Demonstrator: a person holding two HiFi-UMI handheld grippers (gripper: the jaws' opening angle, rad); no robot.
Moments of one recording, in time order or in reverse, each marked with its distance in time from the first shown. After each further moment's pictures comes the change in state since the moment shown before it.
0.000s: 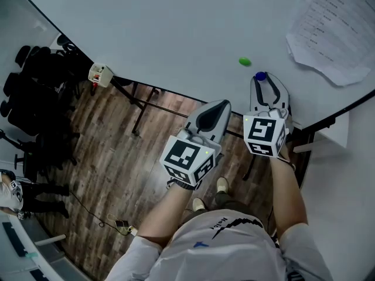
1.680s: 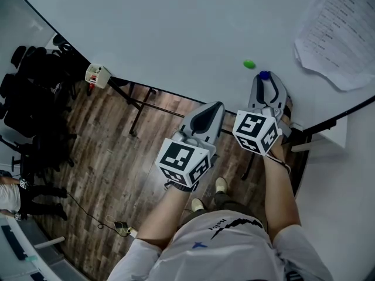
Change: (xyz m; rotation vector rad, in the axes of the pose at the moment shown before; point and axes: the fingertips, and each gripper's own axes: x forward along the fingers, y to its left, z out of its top) left arm -0.009 0.030 -0.008 -0.043 0.007 0.030; right arm 0.016 -0.001 -0.007 -0.147 0.114 -0.169
